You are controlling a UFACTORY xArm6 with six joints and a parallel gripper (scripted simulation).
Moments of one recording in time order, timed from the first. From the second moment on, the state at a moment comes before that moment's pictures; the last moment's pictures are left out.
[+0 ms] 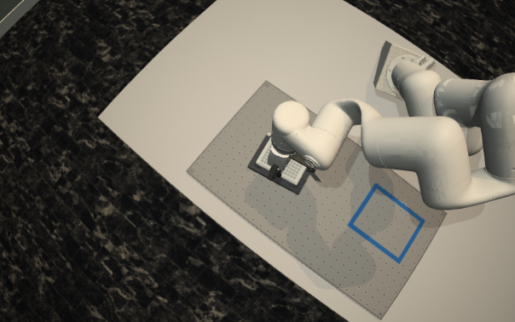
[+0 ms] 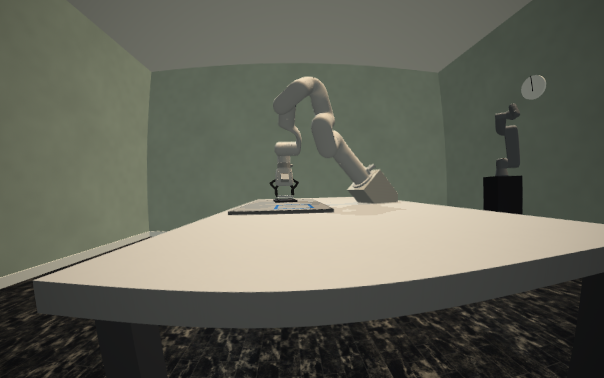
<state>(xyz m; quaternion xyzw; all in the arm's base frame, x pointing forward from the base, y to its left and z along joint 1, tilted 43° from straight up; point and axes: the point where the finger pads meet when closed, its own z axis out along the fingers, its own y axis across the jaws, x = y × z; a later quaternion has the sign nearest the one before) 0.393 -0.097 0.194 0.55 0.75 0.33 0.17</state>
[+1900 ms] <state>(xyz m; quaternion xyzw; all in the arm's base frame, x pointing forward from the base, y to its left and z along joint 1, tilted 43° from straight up) 0.358 -0.114 0.235 0.55 0.75 0.33 0.17</state>
